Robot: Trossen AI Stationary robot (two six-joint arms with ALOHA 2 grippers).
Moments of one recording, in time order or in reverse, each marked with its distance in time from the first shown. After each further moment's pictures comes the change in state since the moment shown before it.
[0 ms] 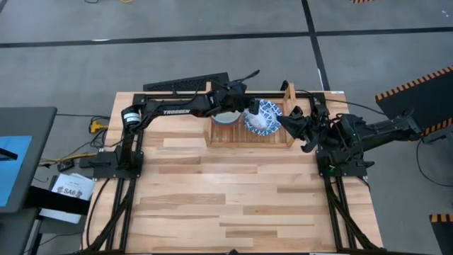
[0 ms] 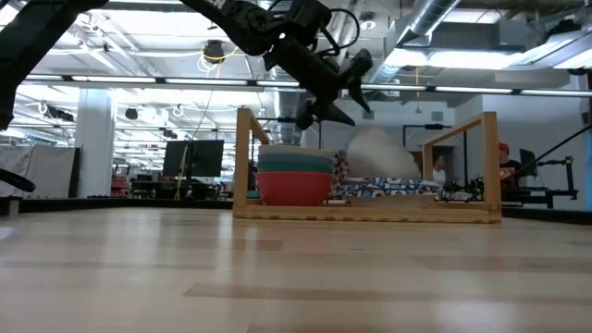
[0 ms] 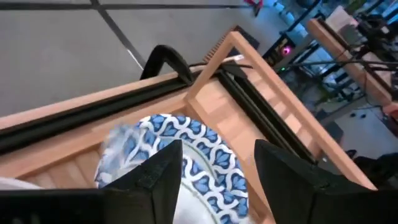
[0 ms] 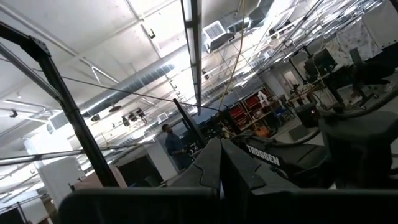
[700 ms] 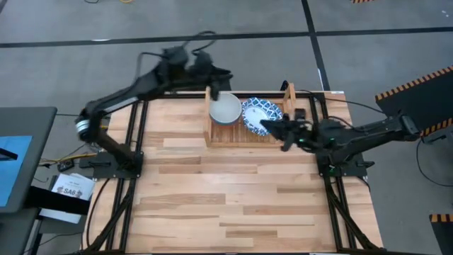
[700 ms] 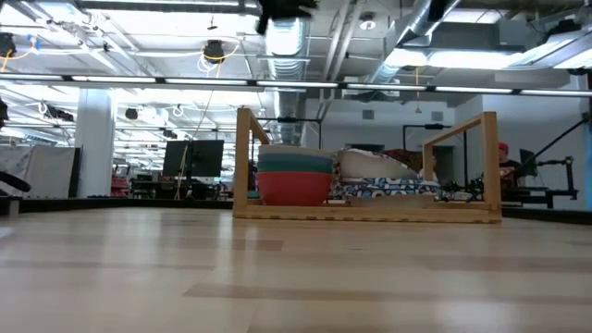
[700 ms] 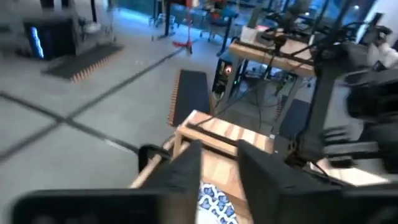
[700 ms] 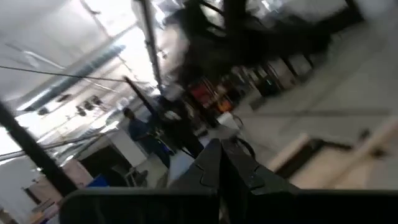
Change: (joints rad) left arm 0.124 -0.479 -0.002 -0.235 0.291 0.476; right arm -0.033 0.123 0.000 -0.094 0.103 0.151
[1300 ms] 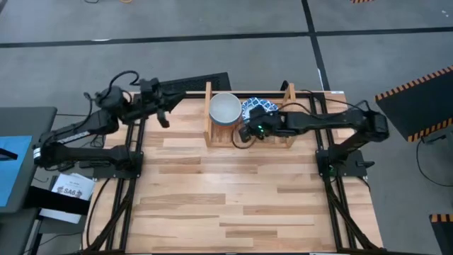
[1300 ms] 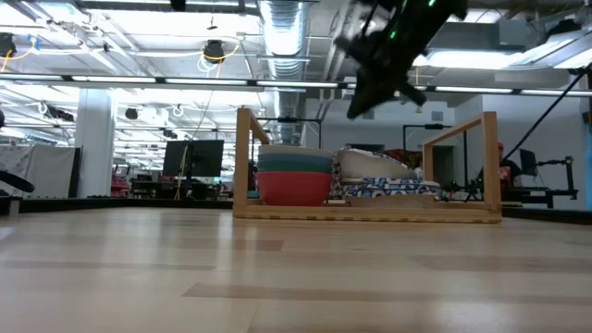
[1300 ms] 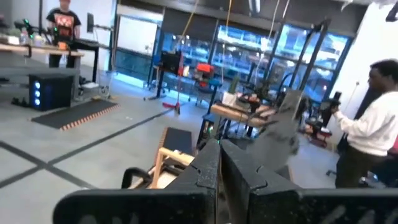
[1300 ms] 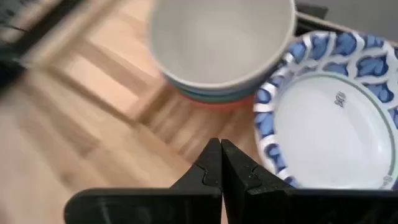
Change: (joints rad) left arm -0.118 -0.716 -0.694 0.294 -0.135 -0.086; right arm -0.294 0.526 0.395 -0.951 -0.095 0.144
